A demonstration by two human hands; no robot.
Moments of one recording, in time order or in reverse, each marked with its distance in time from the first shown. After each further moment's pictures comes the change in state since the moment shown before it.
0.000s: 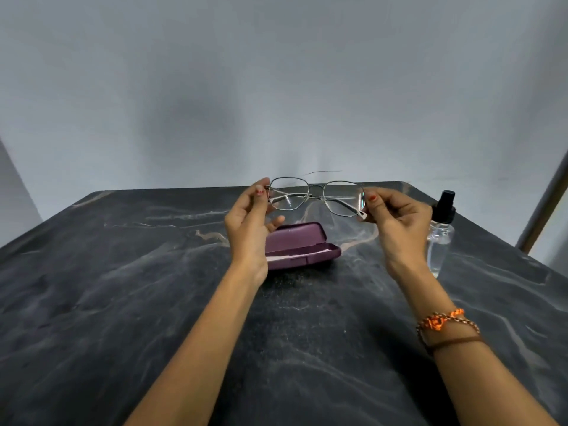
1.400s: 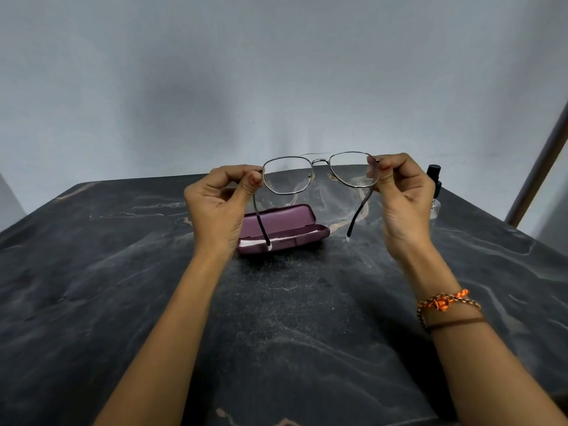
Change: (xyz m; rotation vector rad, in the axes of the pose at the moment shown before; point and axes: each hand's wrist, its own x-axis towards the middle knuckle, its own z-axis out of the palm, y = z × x) left_hand -0.007 0.022 -0.009 0.231 -0.205 0.489; right_hand -0.001 -0.017 -0.010 0.201 -0.008 -0.012
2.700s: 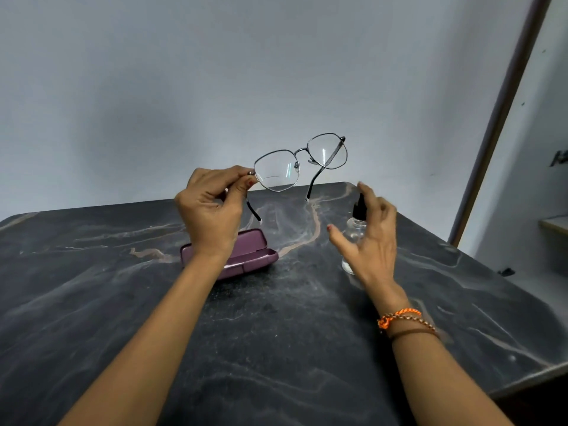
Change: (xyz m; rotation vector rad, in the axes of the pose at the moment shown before) left_hand 0.011 -0.015 0.065 0.327 0.056 0.402; right_hand -0.003 0.028 -0.079 -1.069 0.042 -0.184
